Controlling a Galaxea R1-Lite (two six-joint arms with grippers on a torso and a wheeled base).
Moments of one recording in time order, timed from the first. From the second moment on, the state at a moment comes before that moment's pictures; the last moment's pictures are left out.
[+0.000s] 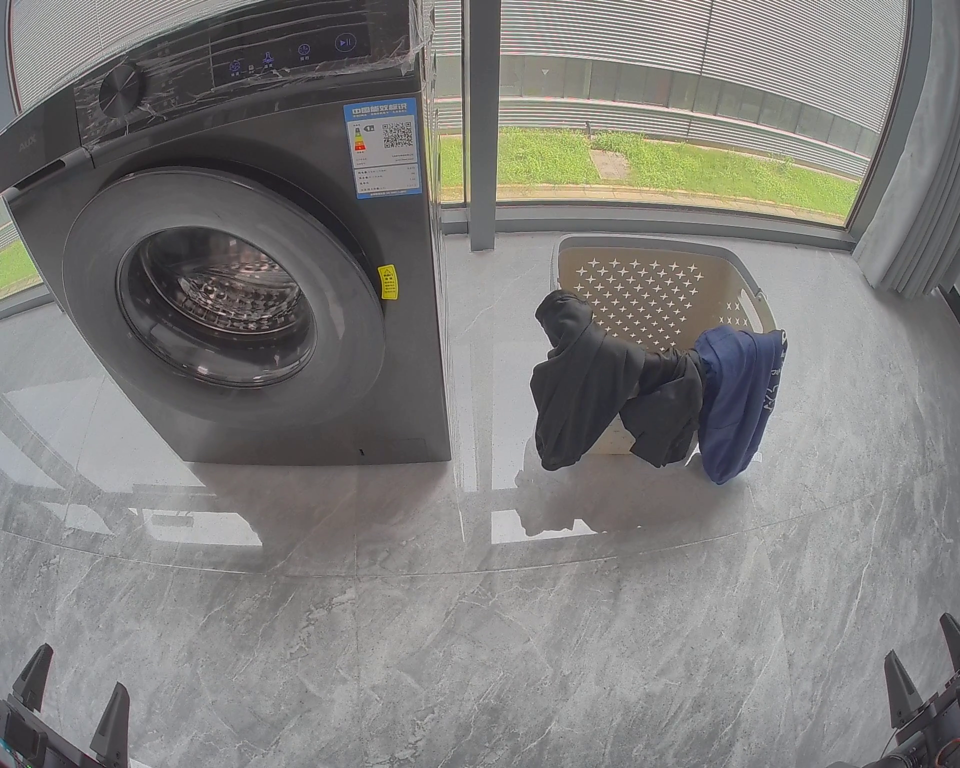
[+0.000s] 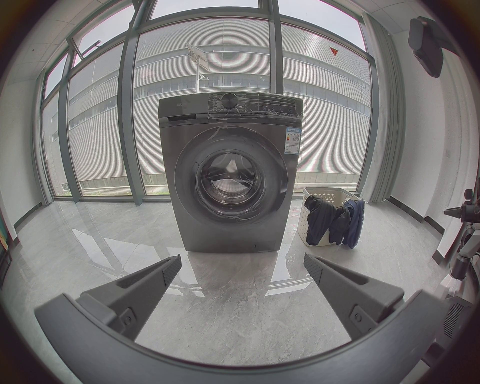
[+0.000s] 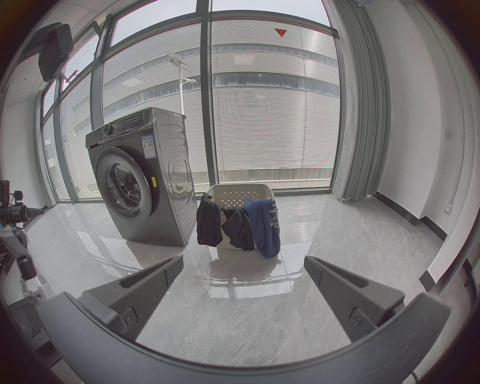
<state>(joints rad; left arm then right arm) 0.00 0.02 -0.02 0.00 0.00 -0.02 0.01 0.02 -0.02 0.00 0.02 0.01</state>
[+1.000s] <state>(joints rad) 0.00 0.02 -0.02 0.00 0.00 -0.02 0.01 0.02 -0.02 0.00 0.02 0.01</state>
